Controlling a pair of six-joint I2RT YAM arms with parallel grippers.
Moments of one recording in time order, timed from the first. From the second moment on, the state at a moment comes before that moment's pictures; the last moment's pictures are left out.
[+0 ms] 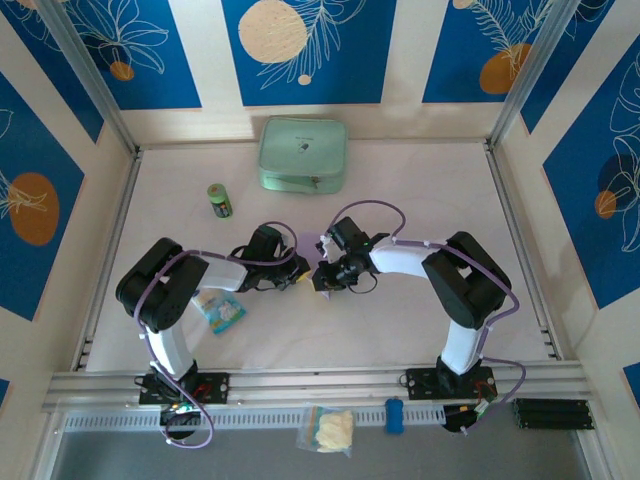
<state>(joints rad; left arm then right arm) -0.59 1.79 0.71 0.30 0.45 -1.17 0.68 1.80 0.96 -0.31 -0.51 0.48</state>
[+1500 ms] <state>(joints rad) -0.60 1.79 0.77 0.18 0.48 -1.04 0.66 1.85 1.00 -0.38 -0.53 0.48</state>
